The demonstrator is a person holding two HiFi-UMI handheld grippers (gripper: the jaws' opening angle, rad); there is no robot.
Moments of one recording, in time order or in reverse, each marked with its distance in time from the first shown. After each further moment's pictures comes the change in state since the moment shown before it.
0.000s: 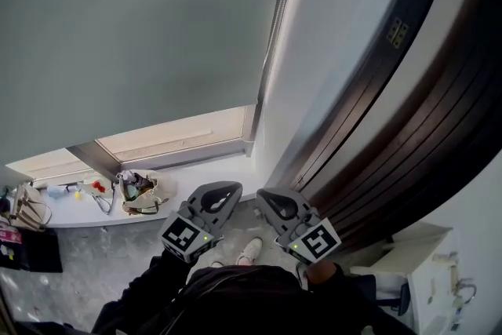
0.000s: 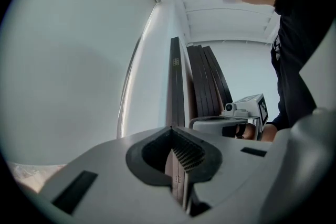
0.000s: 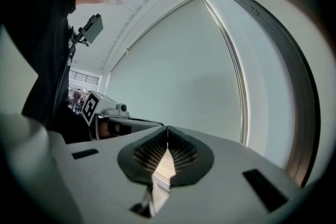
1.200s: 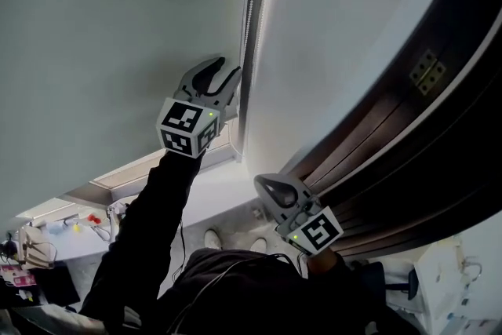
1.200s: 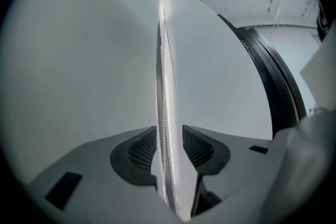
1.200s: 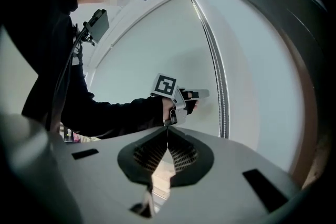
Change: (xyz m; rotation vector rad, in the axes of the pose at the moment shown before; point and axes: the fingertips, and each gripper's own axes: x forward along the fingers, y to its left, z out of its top) left arm 0.244 0.244 0.132 0.198 -0.075 0.091; right arm 0.074 -0.139 0.007 0.006 0.002 -0.140
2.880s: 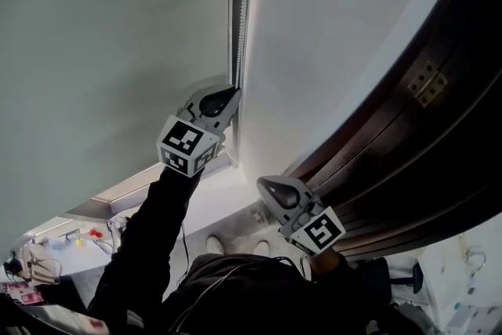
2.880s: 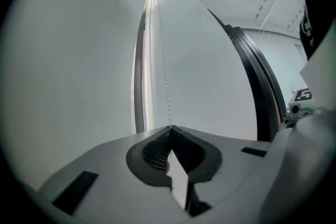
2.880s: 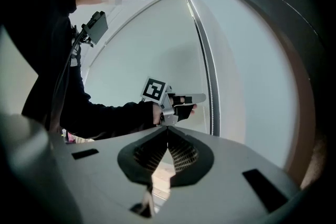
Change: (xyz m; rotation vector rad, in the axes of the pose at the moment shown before) left arm 0.017 -0.034 -0.027 0.019 0.045 -0.207; right arm 0.005 -0.032 -0.008 0.020 0.021 -0.054
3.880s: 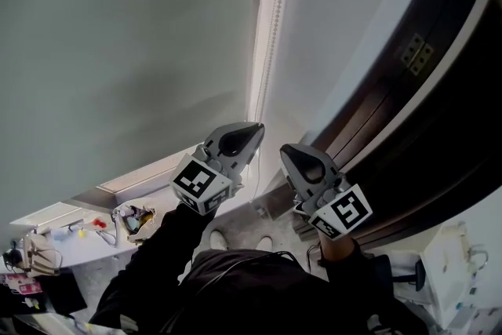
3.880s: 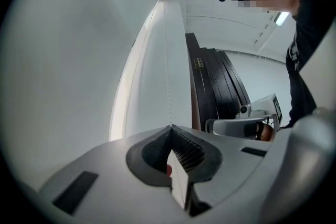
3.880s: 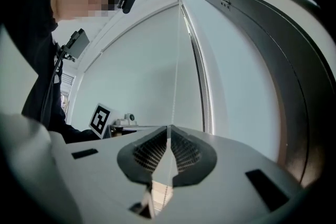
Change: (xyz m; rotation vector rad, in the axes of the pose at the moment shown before) left arm -0.078 -0.114 0.008 -0.177 -0.094 -0.110; right arm -0.024 -0.003 0.068 -0.004 -0.108 -0.070
